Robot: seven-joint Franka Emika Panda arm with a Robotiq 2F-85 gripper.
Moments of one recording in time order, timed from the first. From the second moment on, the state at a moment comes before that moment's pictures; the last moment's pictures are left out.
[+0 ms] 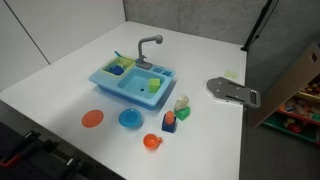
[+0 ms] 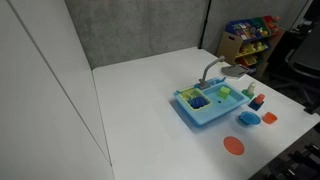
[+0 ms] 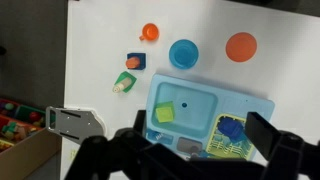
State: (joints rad) arm -0.05 -0.32 -0.03 -2.14 -0.21 1.81 -0.17
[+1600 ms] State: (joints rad) arm -0.03 -0.14 -0.05 -2.11 -0.01 2.05 -0.15
